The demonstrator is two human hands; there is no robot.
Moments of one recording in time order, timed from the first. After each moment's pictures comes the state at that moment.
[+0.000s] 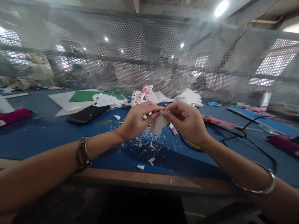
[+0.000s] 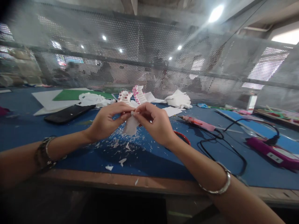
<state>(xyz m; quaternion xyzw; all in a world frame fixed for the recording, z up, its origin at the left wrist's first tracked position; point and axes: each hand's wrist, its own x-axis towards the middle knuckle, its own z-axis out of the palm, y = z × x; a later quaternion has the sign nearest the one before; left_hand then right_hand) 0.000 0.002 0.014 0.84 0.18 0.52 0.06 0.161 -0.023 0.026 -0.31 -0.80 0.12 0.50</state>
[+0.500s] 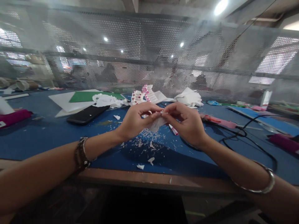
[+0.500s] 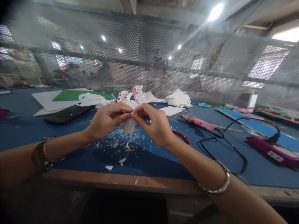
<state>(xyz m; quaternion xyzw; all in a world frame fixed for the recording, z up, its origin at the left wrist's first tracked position) 0.001 0.003 0.010 0.81 0.16 0.53 0.20 0.161 -0.025 0.024 -0.30 -0.82 0.03 0.49</state>
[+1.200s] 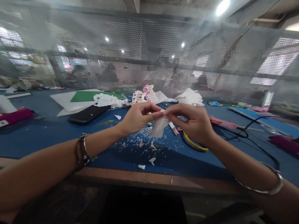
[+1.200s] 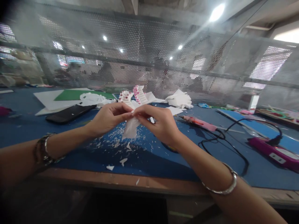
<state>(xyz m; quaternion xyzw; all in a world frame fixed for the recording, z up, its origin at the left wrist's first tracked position) 0.004 0.004 0.016 0.74 0.20 0.51 0.39 0.170 -0.028 0.036 -0.26 -0.86 -0.05 0.43</state>
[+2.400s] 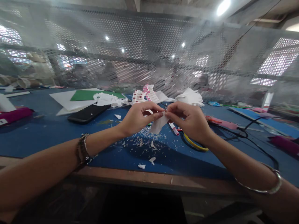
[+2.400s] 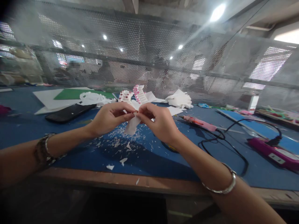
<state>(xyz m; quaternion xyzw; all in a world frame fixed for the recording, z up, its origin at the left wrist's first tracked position) 0.002 0.007 0.014 0.79 0.19 0.51 0.28 0.168 -0.022 0.034 -0.33 -0.84 0.02 0.43</state>
